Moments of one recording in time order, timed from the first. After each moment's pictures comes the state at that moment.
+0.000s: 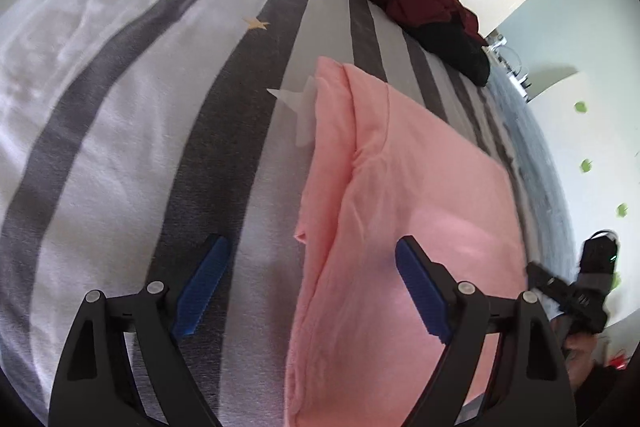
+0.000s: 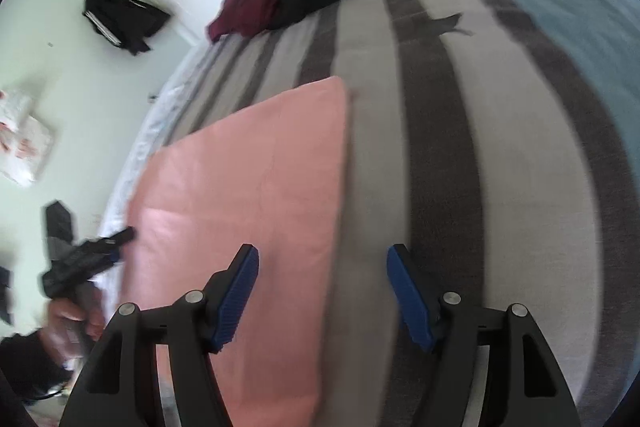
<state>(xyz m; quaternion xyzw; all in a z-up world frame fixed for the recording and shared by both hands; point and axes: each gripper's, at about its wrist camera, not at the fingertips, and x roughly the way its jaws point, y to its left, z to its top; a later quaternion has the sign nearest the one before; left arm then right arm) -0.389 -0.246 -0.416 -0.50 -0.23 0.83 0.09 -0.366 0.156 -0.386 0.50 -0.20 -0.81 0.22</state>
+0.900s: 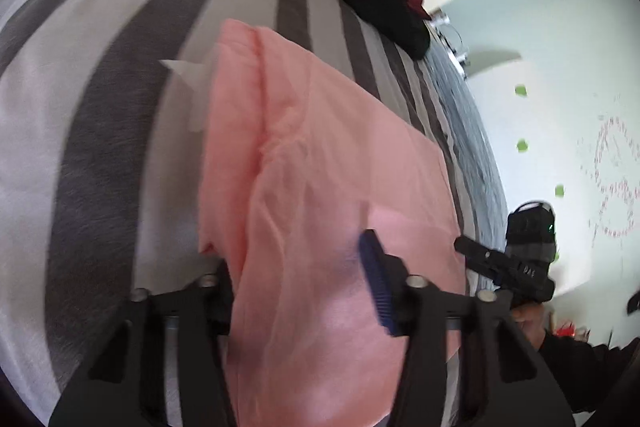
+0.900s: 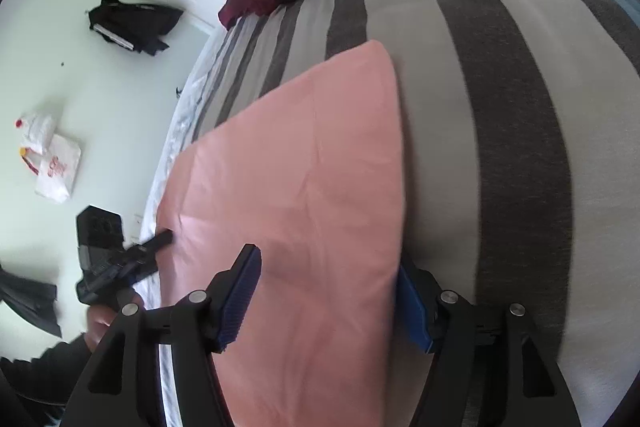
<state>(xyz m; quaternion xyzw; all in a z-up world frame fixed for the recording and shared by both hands) -0.415 -0.212 -0.429 -0.53 -0.25 0.78 0.22 -0.386 0.149 -0.399 0.53 -0.27 -0.77 0.25</state>
